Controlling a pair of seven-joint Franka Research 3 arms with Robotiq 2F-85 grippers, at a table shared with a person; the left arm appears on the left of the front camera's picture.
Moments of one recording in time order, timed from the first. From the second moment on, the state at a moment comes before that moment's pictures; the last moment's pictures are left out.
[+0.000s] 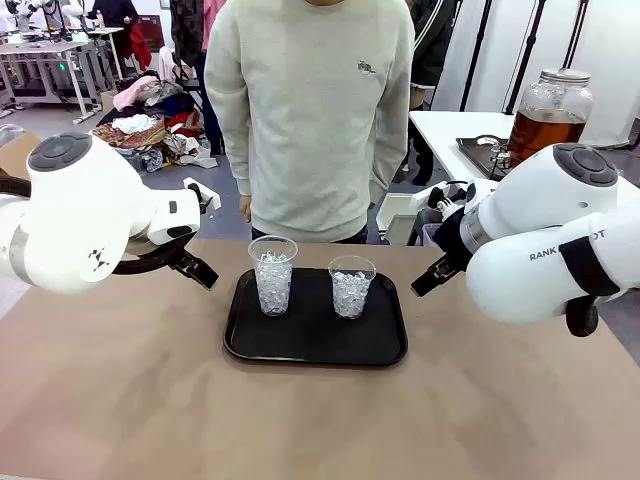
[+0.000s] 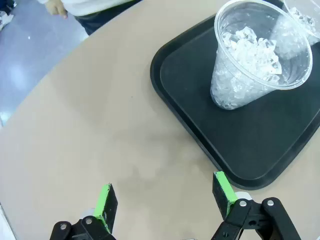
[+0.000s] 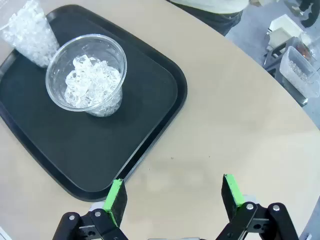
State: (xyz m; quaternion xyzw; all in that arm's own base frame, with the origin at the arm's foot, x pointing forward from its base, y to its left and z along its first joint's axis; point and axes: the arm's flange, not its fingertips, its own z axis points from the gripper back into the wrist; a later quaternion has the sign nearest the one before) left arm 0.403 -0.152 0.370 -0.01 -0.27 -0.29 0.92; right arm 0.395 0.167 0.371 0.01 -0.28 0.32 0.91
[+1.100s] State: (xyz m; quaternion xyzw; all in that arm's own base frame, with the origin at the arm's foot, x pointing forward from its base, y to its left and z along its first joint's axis) left arm 0.403 -0.152 0.370 -0.01 -0.27 -0.29 0.92; right arm 0.395 0.167 0.371 0.01 -0.28 0.32 0.91
